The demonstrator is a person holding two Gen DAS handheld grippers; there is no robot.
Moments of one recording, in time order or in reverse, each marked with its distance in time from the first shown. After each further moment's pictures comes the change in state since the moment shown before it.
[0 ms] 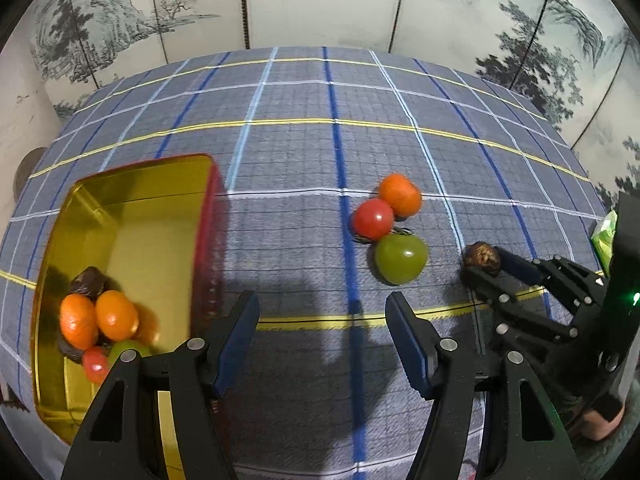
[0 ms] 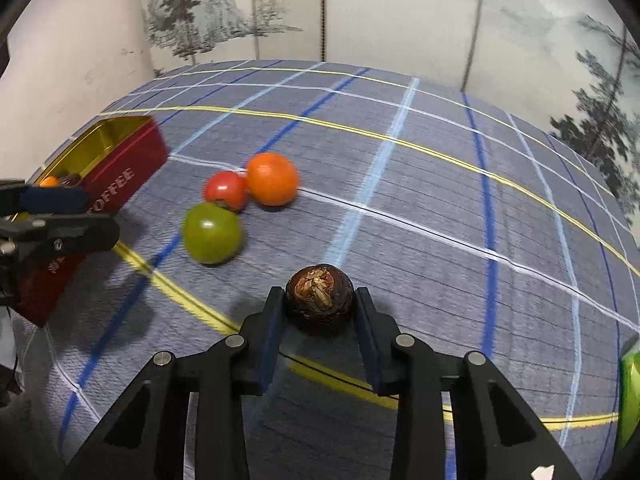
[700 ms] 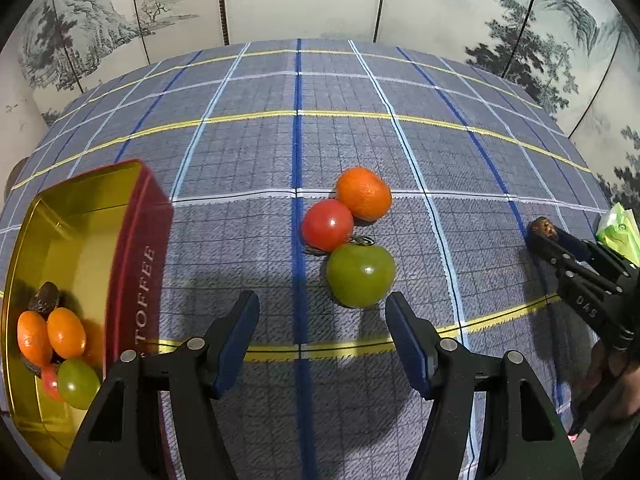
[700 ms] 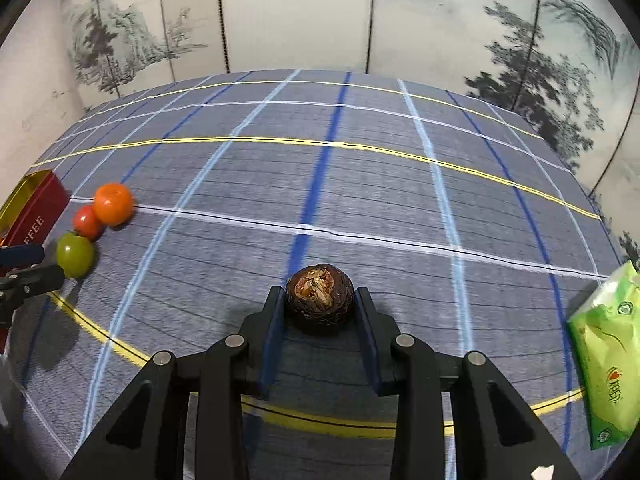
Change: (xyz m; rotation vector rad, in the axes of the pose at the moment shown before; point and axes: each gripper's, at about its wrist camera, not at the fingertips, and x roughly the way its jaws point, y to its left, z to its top) left arm 0.036 -0.034 0.008 0.029 0.009 -0.011; right arm -0.012 -0.106 -0.017 0.187 -0.009 -0.161
